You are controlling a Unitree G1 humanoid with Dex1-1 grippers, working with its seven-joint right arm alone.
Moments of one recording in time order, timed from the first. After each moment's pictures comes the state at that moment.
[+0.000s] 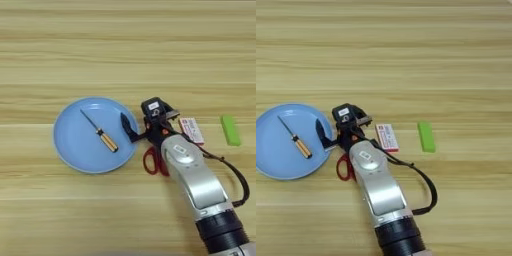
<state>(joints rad) -0.11 -0.06 0.20 -0.01 -0.10 0.34 0.14</state>
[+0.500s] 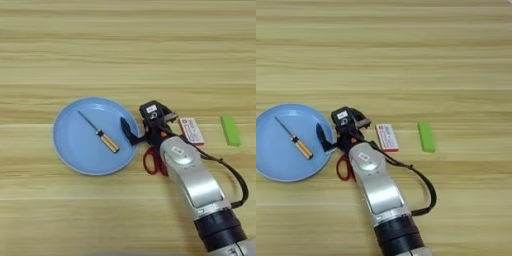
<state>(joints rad) -0.13 -0.07 0.20 0.04 -0.12 0.32 0.14</state>
